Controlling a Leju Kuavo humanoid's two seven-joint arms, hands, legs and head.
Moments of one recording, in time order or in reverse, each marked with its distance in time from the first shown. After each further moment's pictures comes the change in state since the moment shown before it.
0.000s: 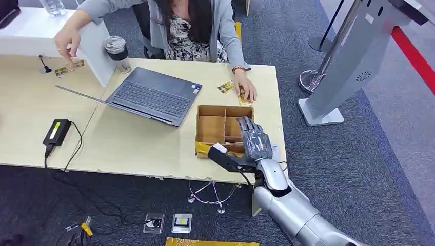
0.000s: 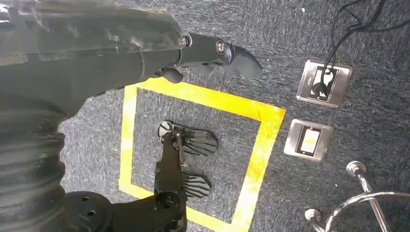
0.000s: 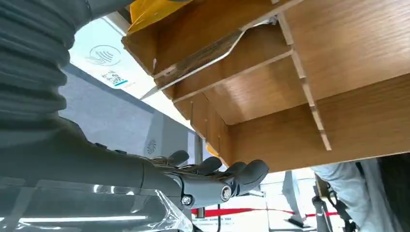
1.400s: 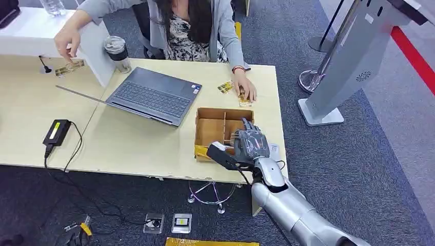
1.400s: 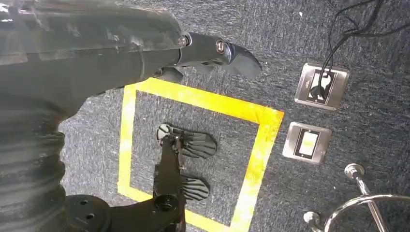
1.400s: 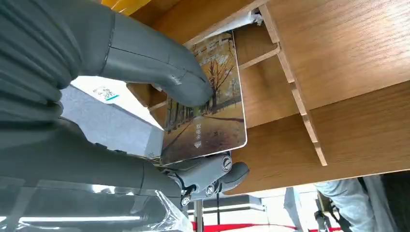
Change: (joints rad) left arm -0.002 0.007 -0.004 0.000 -0.003 -0.002 -0.003; right arm -0.036 0.047 0.000 0.116 -0.066 -0.011 -0.055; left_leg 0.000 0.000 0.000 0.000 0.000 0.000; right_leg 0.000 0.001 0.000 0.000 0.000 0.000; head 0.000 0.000
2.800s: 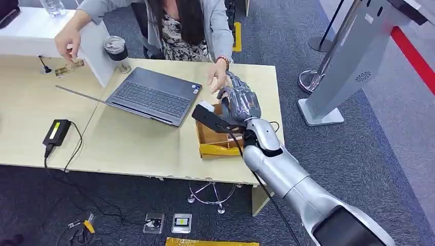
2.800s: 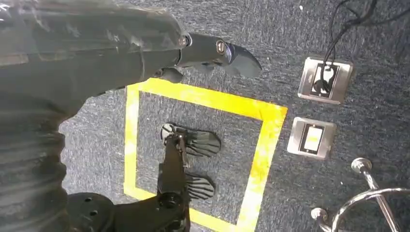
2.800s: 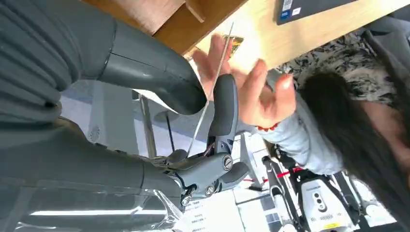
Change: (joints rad) left arm -0.019 -0.006 -0.010 0.000 -0.020 -0.011 0.029; right arm -0.228 0.076 -0.024 0.006 -0.071 0.003 -0.096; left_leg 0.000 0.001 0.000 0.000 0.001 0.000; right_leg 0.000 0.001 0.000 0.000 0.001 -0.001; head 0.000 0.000
